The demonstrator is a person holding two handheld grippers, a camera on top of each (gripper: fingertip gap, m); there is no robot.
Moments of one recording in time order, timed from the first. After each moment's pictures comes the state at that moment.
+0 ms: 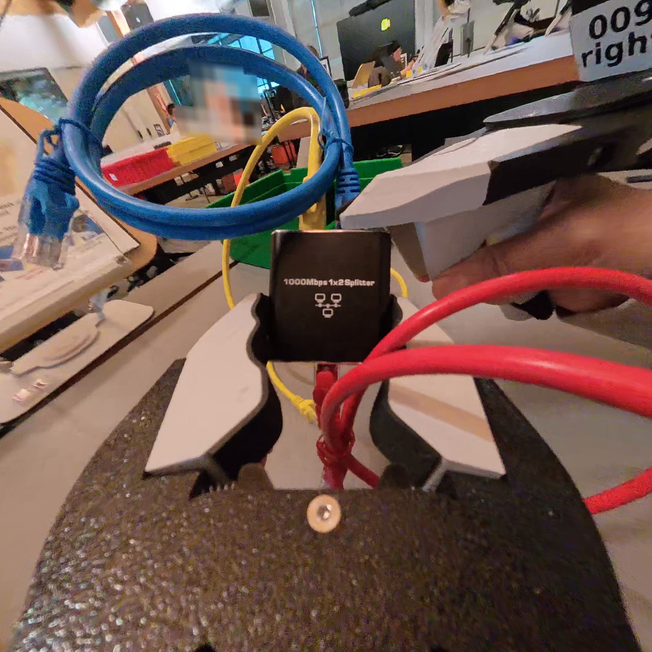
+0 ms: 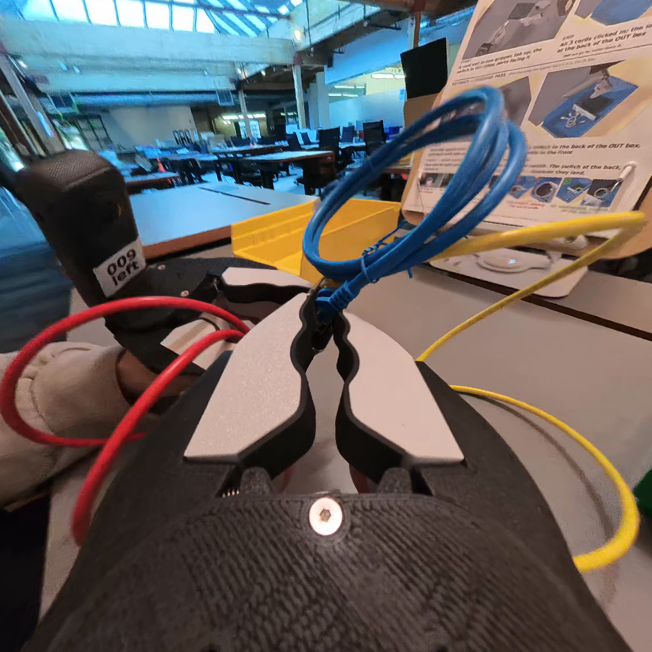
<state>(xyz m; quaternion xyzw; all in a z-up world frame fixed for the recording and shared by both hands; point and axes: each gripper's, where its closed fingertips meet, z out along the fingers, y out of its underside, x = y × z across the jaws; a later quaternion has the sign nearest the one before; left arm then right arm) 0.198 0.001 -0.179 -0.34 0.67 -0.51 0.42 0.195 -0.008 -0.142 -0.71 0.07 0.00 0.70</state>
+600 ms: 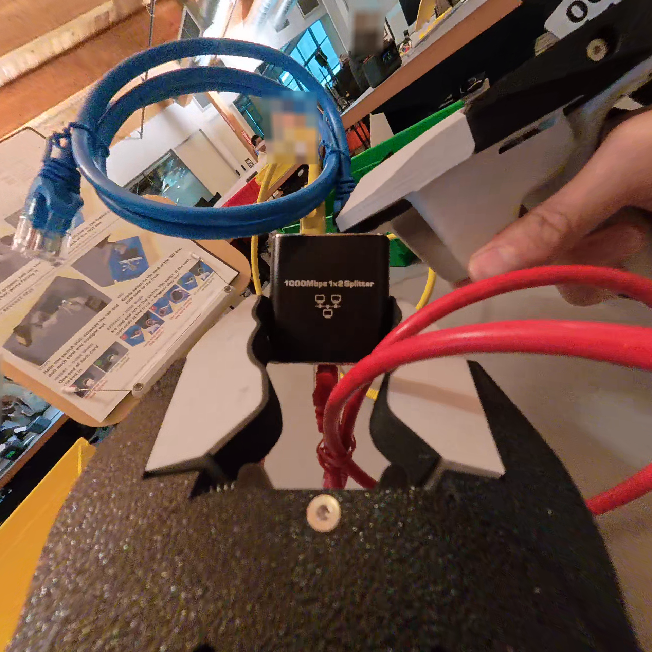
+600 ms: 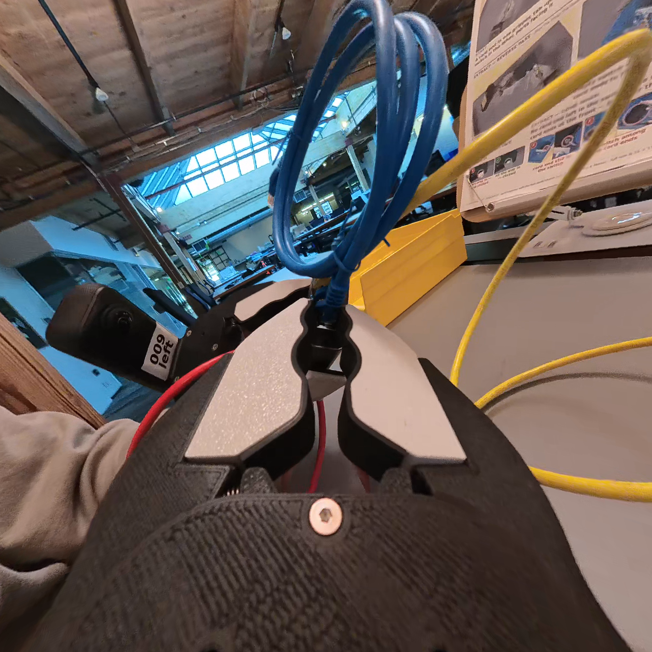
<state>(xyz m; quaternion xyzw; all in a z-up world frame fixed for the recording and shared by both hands) 0.196 0.016 -0.165 -0.27 0.68 -0.37 0.57 0.191 -0.005 -0.138 -0.62 0.14 0.19 0.75</state>
